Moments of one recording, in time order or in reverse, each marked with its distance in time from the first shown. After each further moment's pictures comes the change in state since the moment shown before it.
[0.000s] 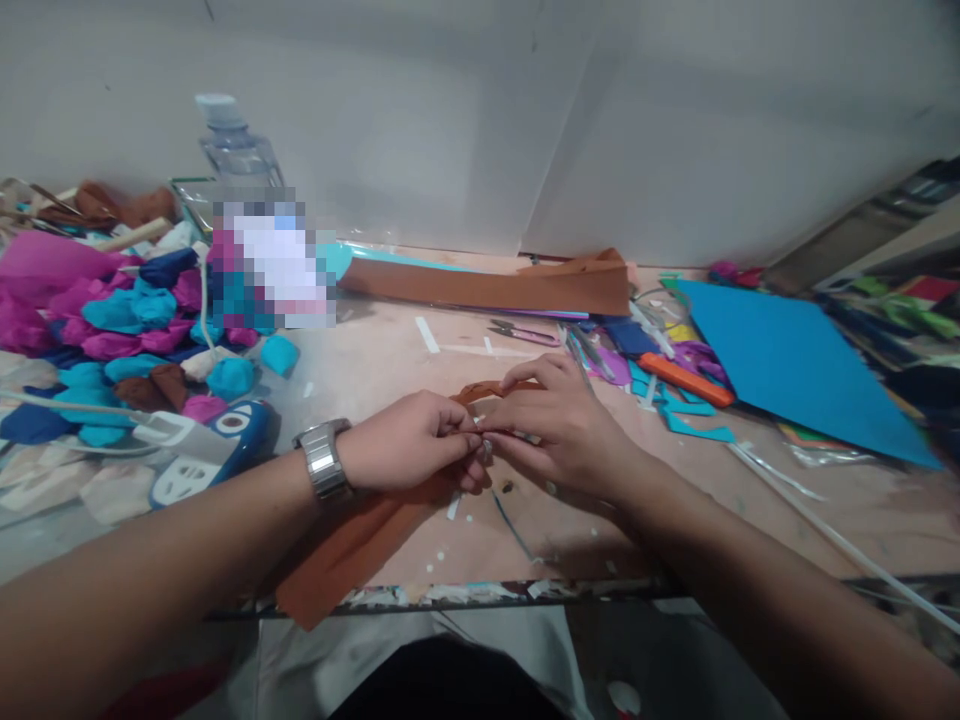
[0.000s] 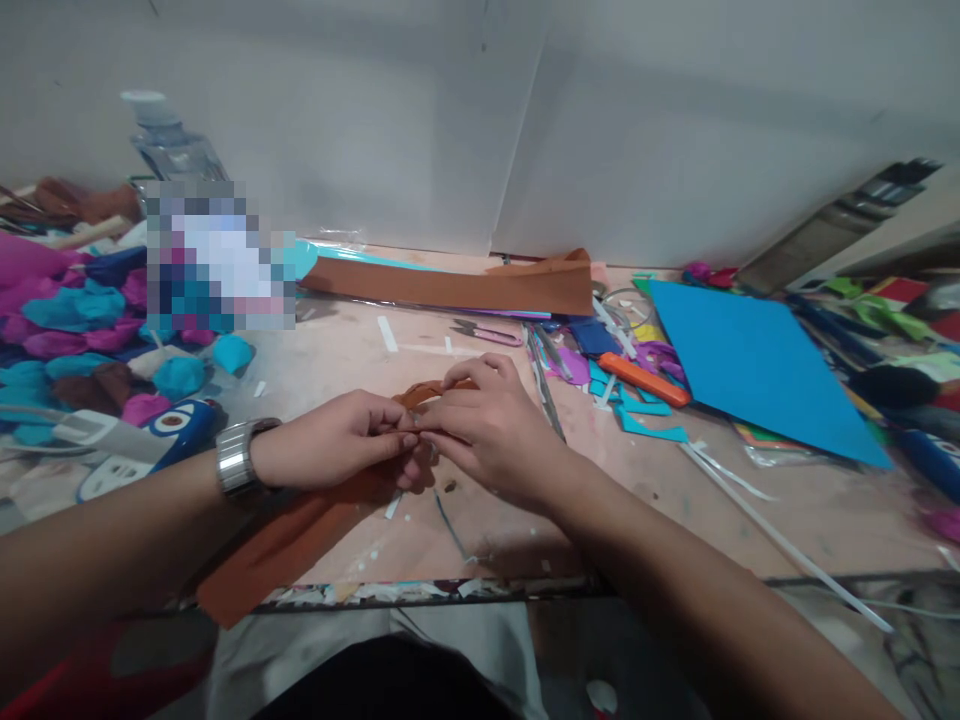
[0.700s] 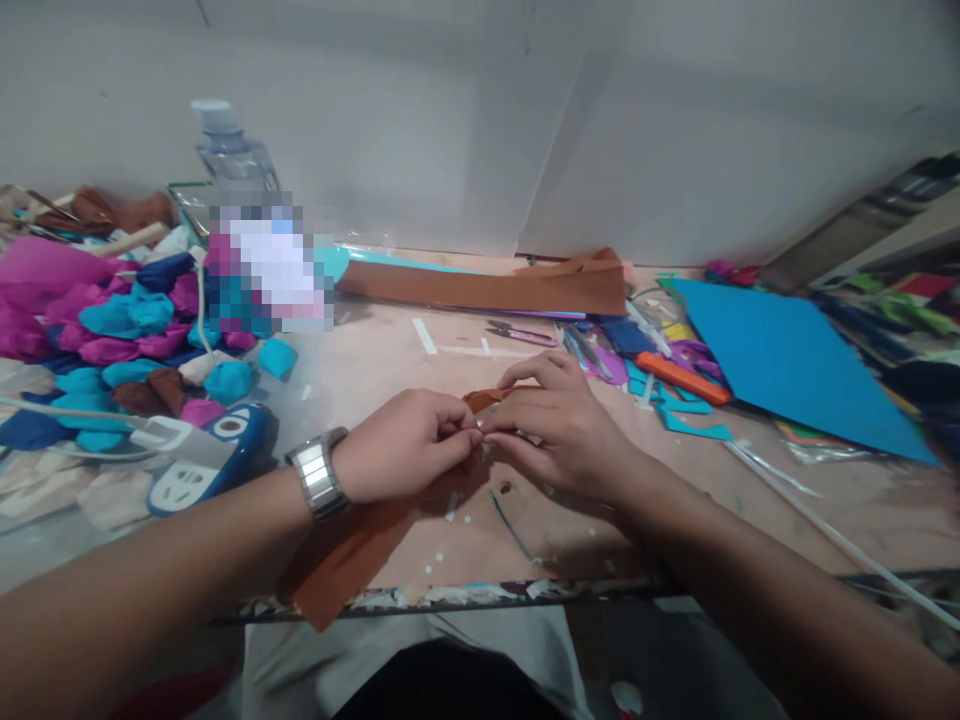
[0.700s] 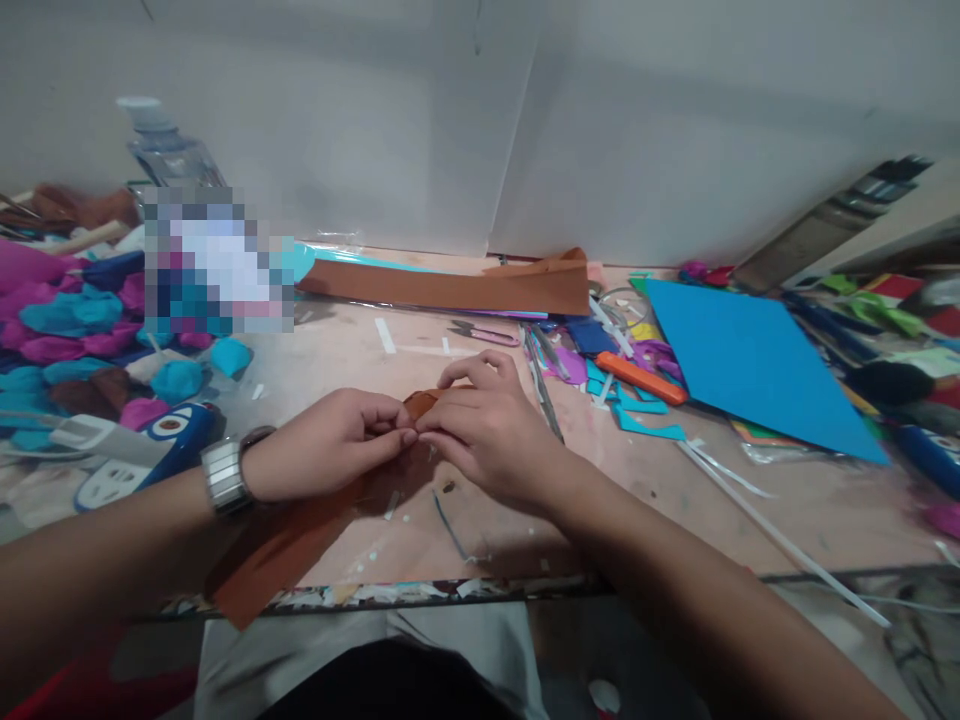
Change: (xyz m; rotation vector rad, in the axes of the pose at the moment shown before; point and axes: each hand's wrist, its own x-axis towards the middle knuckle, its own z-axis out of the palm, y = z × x) left_hand -0.007 0.010 0.003 0.480 0.215 0.122; right_hand -0.001 -0.001 -0.002 0.009 0.040 -0.005
